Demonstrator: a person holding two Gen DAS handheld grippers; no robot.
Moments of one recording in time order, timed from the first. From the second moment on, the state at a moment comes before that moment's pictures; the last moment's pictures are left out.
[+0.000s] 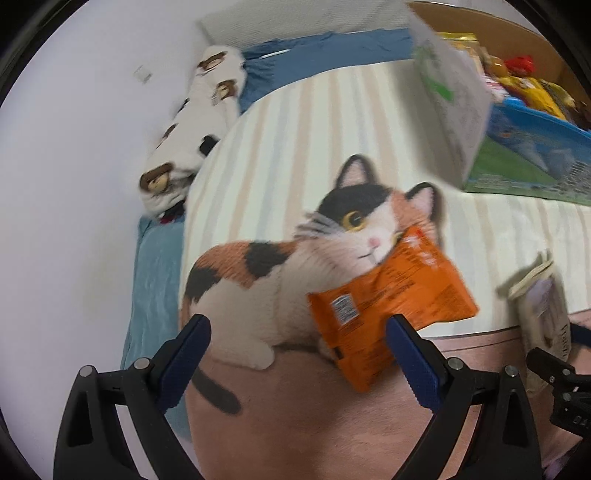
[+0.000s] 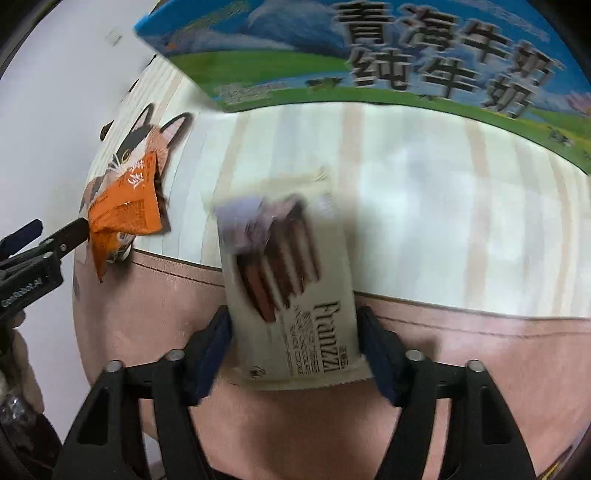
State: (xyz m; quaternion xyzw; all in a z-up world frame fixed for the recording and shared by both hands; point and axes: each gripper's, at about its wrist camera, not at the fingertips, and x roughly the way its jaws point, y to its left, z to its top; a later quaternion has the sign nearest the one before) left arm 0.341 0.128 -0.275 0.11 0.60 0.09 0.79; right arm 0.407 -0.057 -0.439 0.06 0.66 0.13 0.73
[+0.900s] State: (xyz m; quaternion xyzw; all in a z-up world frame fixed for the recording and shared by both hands) left arm 0.397 0.103 -0.328 0.09 0.70 -0.01 0.71; right arm 0.456 -0.044 -0.446 0.07 0.69 0.13 0.71
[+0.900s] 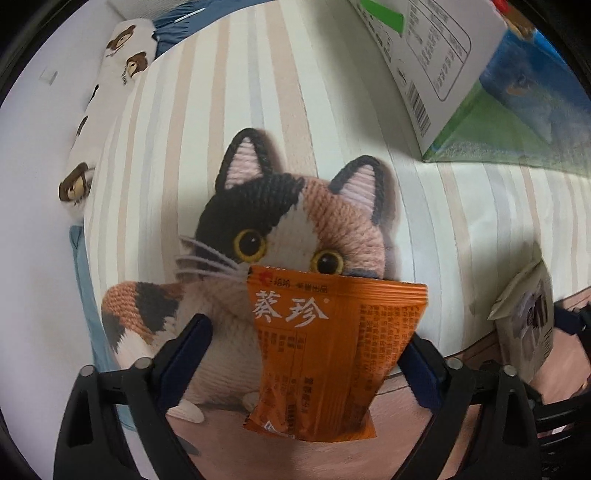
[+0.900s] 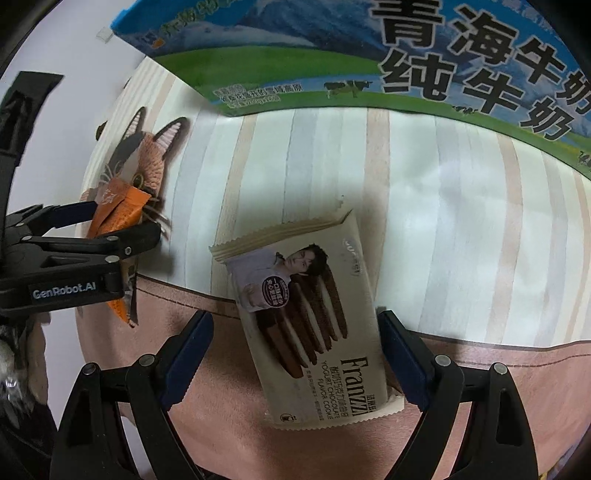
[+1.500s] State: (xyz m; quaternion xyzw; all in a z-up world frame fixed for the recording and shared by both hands) left arm 0.335 0.110 -0.331 -0.03 0.70 0.03 0.72; right arm 0.426 -0.096 -0.450 0.10 0.69 0.08 0.71
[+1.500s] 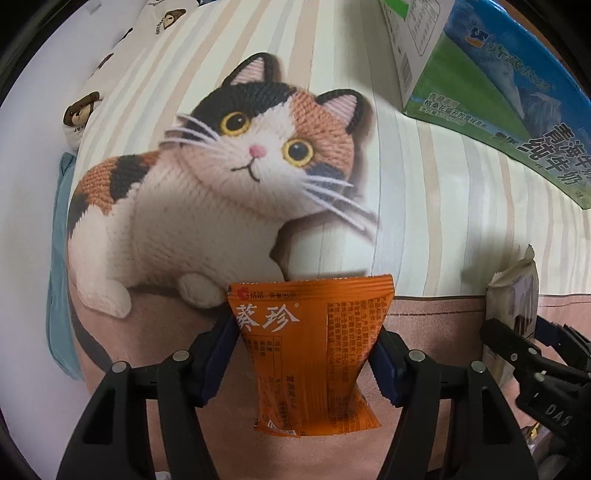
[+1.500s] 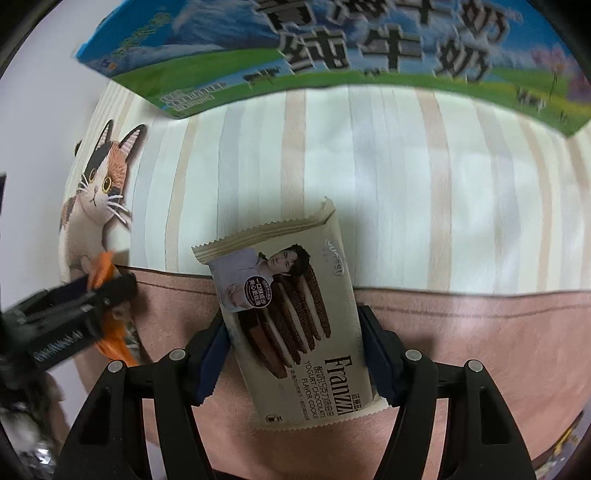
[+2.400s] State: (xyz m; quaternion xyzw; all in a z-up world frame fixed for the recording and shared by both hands) left arm 0.294 0.061 -0.227 -0.06 0.63 -0.03 0.77; right arm 0.383 -0.137 -0.393 0.13 0.64 0.10 0.75
